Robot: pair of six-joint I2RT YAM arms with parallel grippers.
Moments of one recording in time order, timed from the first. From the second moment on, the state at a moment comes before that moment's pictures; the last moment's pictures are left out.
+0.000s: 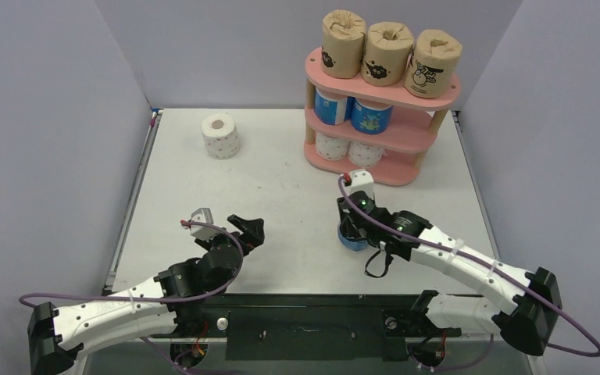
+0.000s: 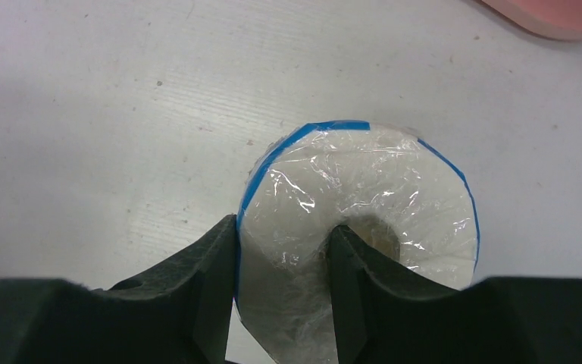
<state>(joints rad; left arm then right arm) -1.14 0.62 0.39 -0.24 -0.96 -1.16 0.85 1.07 0.87 -0.64 0.44 0.46</state>
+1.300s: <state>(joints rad) -1.14 0.72 0.37 -0.29 -0.88 -1.24 0.97 1.30 0.95 -0.58 0.40 0.28</state>
